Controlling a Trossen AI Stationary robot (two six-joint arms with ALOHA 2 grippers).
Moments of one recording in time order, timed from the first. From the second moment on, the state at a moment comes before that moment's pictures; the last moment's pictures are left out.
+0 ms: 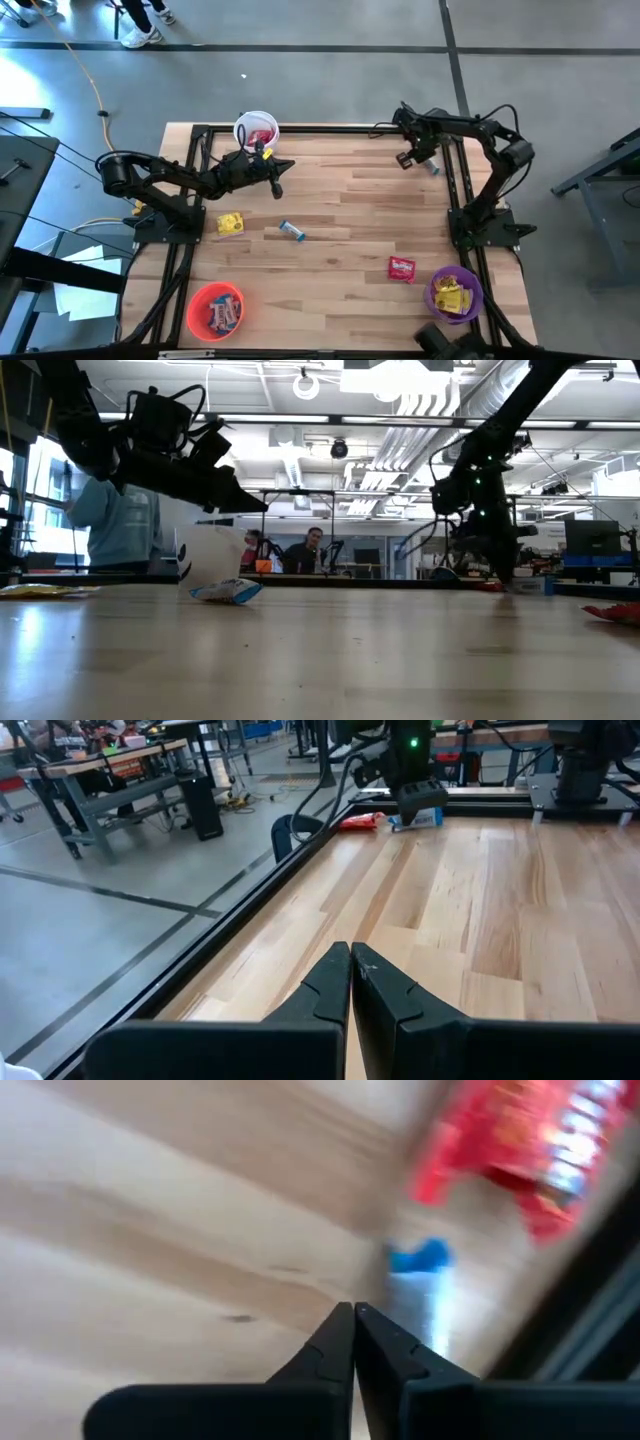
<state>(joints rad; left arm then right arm) 0.43 1.45 0.32 0.96 -0.02 0.13 -0.95 1.72 1.01 -0.89 0.19 0.15</state>
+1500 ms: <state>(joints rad) 0.43 1.45 0.32 0.92 0.00 0.13 -0.99 1.72 1.05 -0.90 0.36 0.22</state>
